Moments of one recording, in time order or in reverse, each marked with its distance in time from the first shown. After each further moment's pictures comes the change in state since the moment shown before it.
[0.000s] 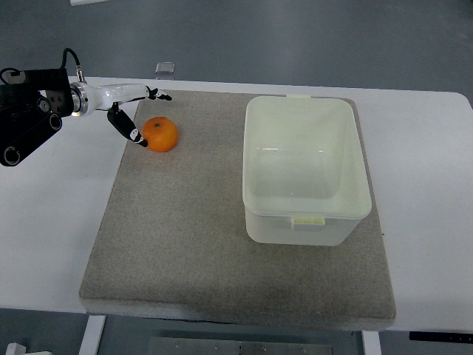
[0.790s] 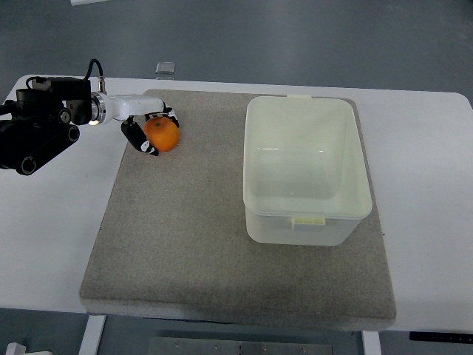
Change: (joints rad) left arm -0.030 -0.036 0.080 -0.020 0.050 0.007 0.001; right arm 0.000 0.000 0.000 0.000 0.000 0.000 0.000
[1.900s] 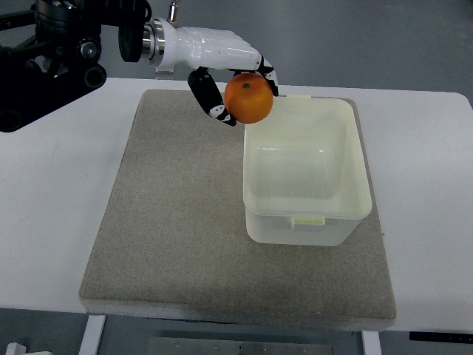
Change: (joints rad) left arm -0.299 0.034 -0.017 -0.536 -0.017 -0.121 0.000; right arm 0.000 0.000 0.000 0.000 0.000 0.000 0.000
